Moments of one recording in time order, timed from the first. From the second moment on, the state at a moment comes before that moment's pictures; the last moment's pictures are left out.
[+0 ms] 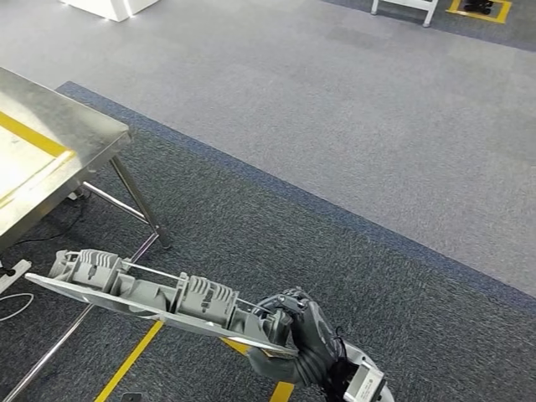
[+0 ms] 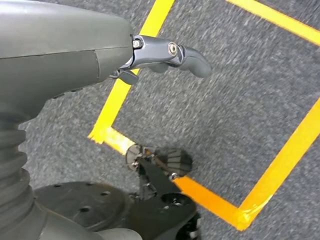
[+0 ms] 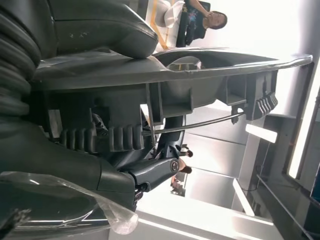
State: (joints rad) left arm -0.05 -0.22 0.91 -0.25 -0.94 0.26 -0.43; right arm 0.11 0.05 0.41 -1.77 0.28 0.17 -0.68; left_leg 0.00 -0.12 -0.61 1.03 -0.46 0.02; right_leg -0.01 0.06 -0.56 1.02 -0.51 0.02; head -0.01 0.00
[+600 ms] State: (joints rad) left arm -0.05 -0.22 0.91 -0.25 -0.98 0.26 -0.43; right arm 0.04 0.04 0.48 -1.77 0.35 0.14 -0.66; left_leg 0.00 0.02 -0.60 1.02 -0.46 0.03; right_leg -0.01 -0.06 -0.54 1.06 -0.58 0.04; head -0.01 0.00
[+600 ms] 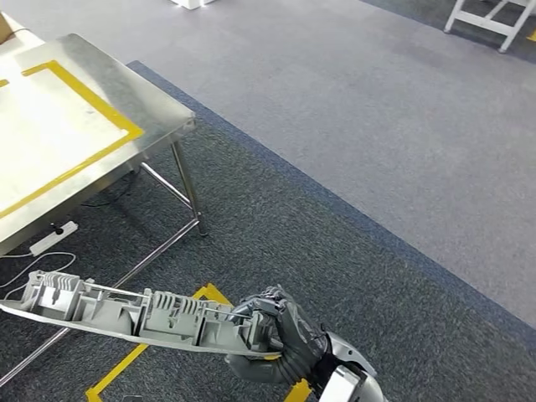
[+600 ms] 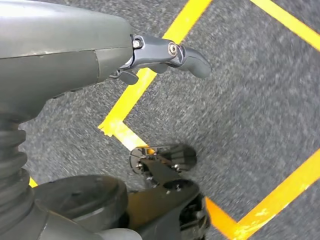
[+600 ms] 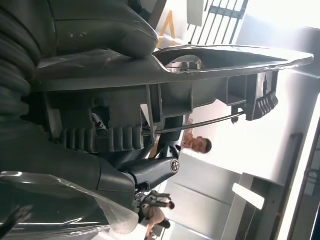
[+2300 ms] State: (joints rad) left arm -0.06 -0.22 0.93 -0.25 -1.06 0.27 -0.41; right arm 0.02 0.04 0.52 -1.79 0.22 0.06 -0.69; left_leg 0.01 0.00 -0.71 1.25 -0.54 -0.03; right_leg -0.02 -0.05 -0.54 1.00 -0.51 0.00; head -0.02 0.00
